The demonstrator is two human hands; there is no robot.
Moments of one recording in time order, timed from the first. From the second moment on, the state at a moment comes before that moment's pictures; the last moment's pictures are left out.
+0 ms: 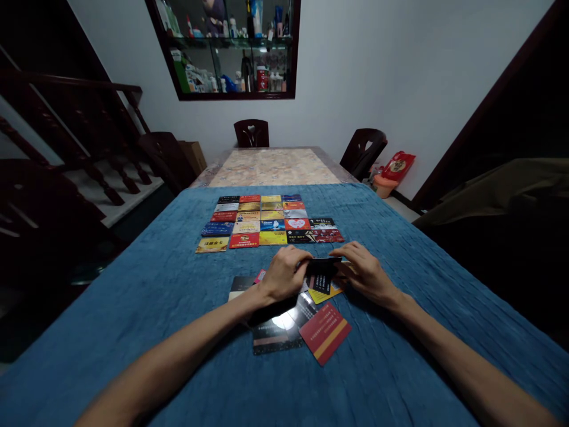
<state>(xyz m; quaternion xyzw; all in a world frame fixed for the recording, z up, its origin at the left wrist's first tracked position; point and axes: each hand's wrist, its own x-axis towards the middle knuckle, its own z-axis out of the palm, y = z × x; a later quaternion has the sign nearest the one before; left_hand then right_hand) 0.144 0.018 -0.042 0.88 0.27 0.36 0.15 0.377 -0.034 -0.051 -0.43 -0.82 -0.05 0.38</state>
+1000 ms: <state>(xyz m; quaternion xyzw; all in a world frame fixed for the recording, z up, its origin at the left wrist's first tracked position) 0.138 0.033 -0.042 0.85 0.29 0.41 0.16 0.367 -0.038 -0.057 -0.45 -0.81 -0.24 0.31</state>
